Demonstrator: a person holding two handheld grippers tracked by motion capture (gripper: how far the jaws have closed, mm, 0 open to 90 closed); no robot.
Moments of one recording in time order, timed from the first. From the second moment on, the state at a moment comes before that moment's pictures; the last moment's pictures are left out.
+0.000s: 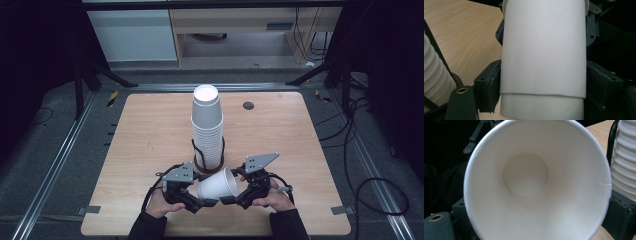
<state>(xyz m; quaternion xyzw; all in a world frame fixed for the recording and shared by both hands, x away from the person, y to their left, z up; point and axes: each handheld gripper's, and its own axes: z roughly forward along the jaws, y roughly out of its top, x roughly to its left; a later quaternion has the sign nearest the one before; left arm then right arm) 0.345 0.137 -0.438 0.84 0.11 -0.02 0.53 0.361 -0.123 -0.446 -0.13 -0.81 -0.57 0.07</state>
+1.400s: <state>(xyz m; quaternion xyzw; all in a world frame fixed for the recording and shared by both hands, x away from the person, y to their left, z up) 0.341 0.182 -0.443 0.82 0.25 0.06 0.51 0.364 -0.145 -0.426 -0.18 -0.81 -0.55 -0.02</state>
